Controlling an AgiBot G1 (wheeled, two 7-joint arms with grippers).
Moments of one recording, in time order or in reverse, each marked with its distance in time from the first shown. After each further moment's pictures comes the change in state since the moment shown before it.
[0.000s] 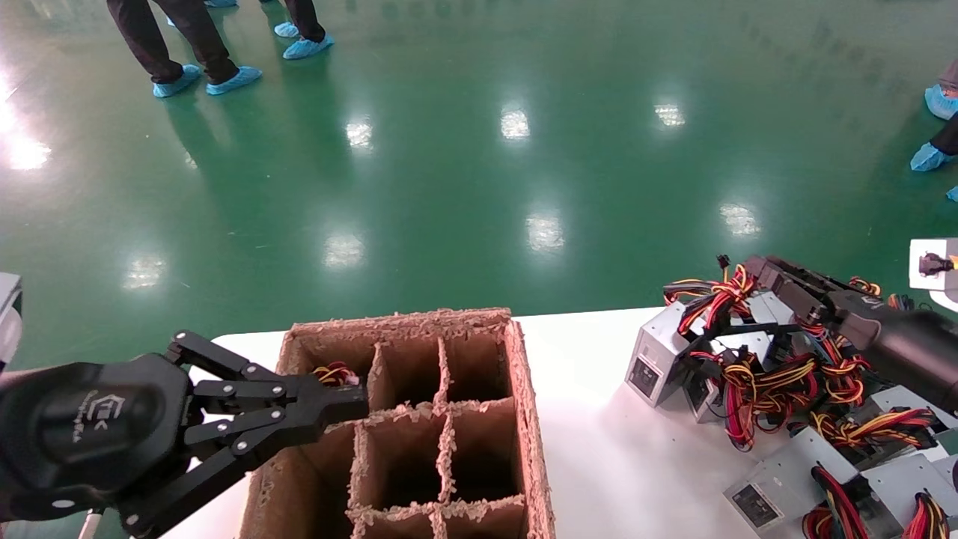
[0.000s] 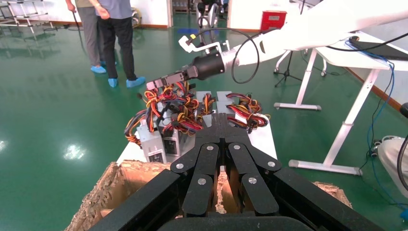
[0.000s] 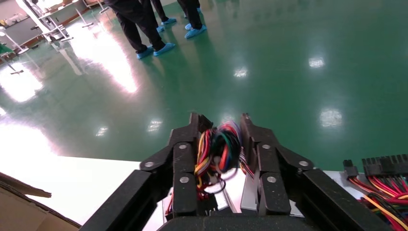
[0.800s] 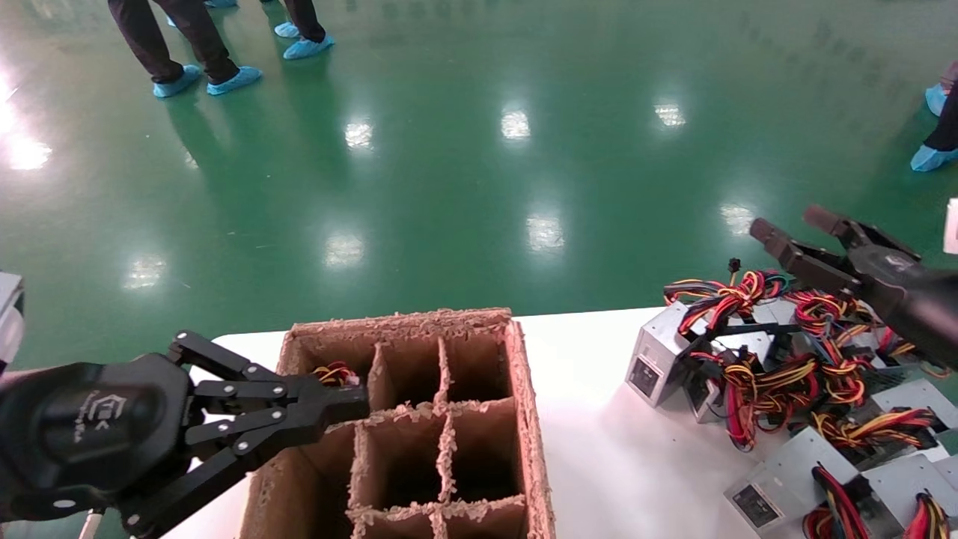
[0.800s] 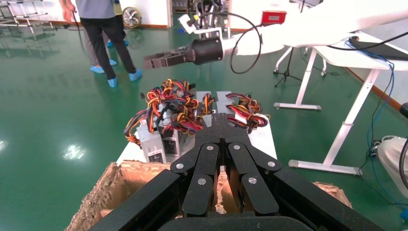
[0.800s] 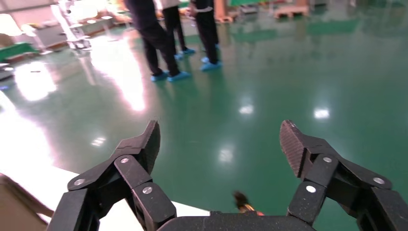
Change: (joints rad) left arm 0.000 0.000 0.000 0.000 0.000 0.000 0.000; right arm -0.031 0.041 0.045 0.168 0.059 -0.049 -0.086
